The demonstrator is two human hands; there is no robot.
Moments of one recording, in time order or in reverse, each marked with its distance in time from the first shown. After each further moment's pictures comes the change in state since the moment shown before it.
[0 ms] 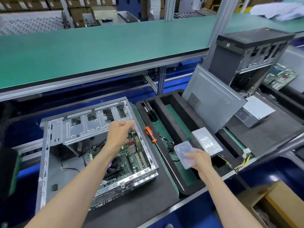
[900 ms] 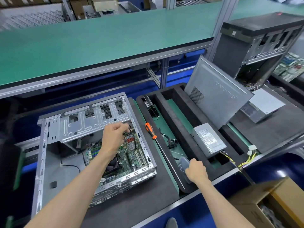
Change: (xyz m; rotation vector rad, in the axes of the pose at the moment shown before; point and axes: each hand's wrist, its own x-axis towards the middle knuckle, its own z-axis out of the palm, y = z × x) left_hand -0.003 -0.024 0.000 -0.034 0.051 0.010; right_hand 0.010 0.047 0.008 -1.252 0.017 -0.079
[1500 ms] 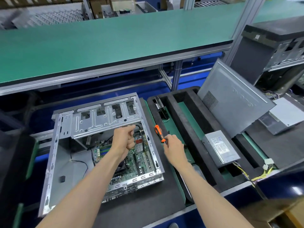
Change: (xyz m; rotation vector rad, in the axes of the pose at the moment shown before) left_hand 0.008 -0.011 0.000 -0.328 0.014 -0.266; right_hand 0.017 -0.129 -0.015 0.170 0.246 -0.603
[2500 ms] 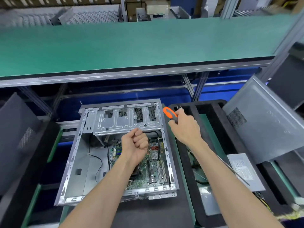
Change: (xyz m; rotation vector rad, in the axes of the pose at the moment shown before) left_hand -0.004 0.011 -0.016 -1.020 -0.068 -0.271; right_hand 0.070 -0.100 -0.086 -0.064 0.019 -0.191
